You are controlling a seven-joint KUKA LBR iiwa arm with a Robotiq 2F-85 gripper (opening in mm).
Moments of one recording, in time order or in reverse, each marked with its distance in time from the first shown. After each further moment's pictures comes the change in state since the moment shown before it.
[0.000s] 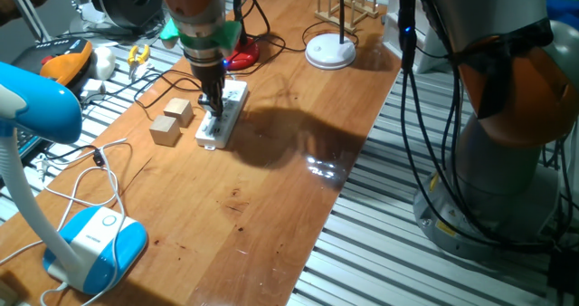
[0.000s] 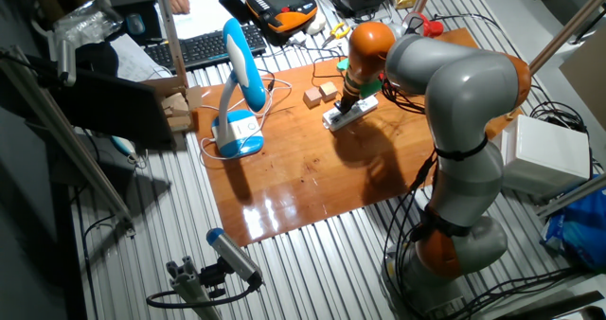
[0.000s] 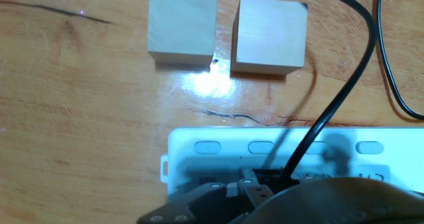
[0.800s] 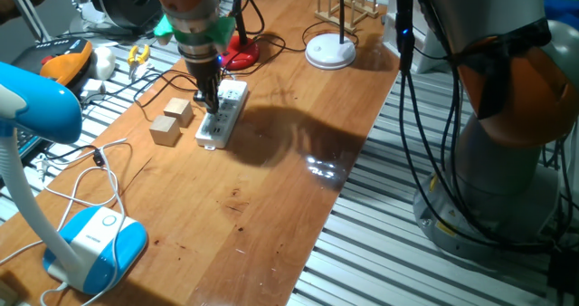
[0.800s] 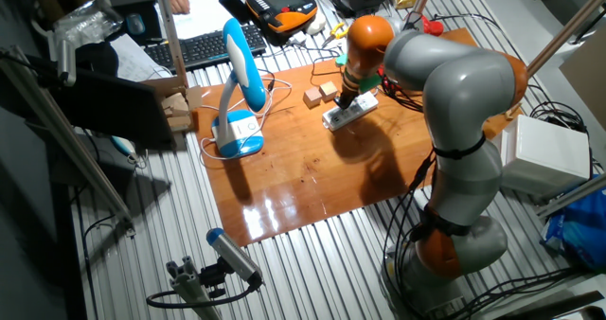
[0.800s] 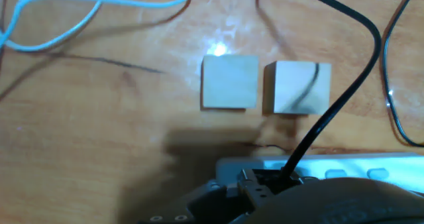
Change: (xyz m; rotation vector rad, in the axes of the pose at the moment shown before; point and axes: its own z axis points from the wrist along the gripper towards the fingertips) arm -0.009 -0.002 -0.003 0.005 0.004 -0.006
